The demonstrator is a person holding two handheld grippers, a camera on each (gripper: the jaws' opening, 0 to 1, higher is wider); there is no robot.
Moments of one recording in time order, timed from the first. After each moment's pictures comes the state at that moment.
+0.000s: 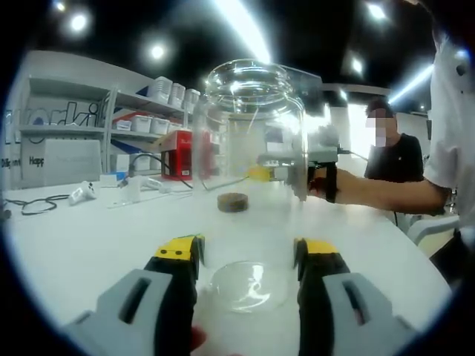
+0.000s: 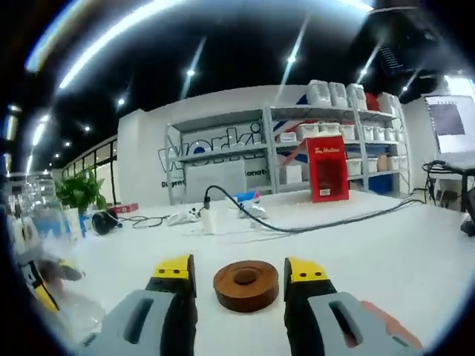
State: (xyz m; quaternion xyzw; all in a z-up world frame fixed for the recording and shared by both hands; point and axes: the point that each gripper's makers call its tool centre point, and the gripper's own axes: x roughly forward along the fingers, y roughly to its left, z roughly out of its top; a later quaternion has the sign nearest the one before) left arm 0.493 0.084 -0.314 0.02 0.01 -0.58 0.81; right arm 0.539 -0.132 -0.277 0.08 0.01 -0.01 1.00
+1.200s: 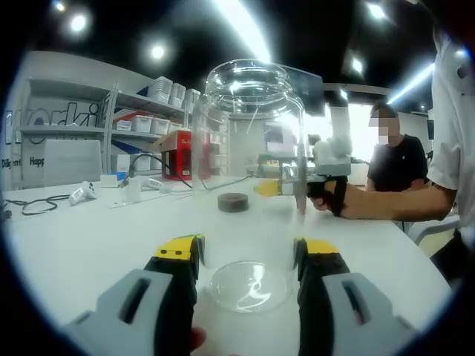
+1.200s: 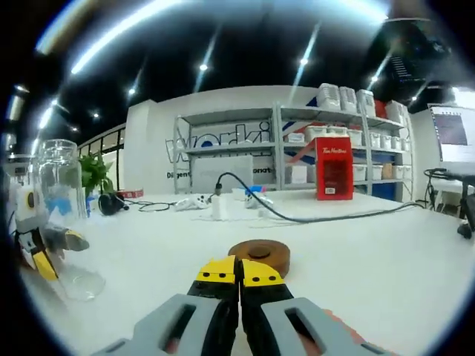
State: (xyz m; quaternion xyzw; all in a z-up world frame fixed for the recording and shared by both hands) left arm 0.493 0.085 -0.314 0.02 0.01 -0.58 0.81; right arm 0.525 -0.109 -0.305 0.01 0.02 0.01 1.00
